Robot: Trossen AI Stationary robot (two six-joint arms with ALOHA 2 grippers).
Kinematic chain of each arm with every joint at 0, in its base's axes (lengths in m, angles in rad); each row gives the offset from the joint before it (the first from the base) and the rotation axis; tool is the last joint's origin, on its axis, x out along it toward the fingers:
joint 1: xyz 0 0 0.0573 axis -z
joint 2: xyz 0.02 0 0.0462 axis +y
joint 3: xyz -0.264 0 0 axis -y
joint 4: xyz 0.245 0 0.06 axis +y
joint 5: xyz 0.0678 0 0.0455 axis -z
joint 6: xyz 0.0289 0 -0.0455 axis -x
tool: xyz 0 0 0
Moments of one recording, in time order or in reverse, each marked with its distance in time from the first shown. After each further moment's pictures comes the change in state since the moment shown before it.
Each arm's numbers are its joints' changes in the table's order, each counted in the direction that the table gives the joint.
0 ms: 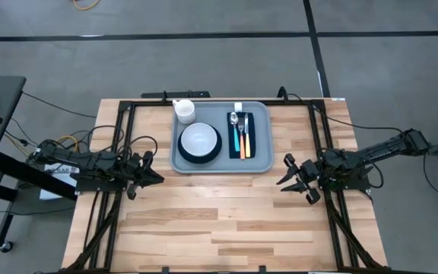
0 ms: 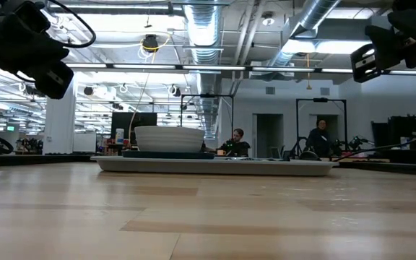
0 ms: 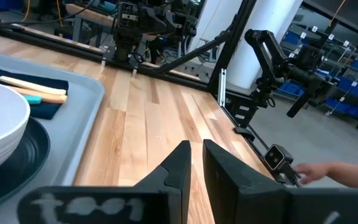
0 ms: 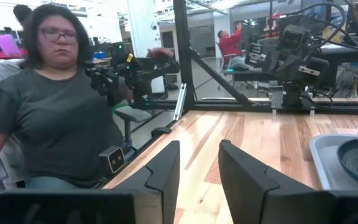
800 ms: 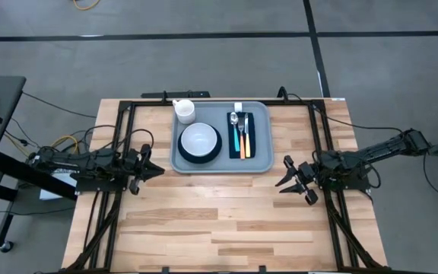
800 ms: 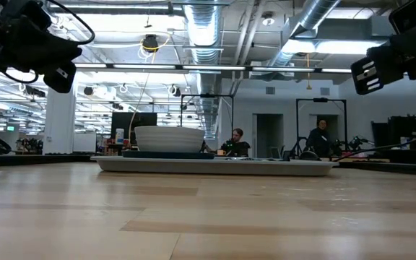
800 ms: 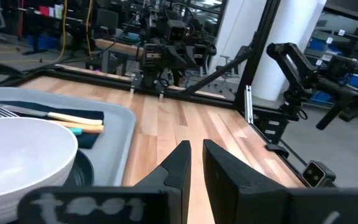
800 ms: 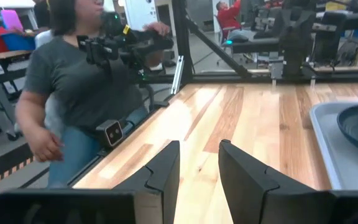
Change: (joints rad) left arm -0.098 -0.057 -0.001 -0.001 -0.015 -0.122; right arm 0.000 0.000 0.001 0.106 0.000 0.000
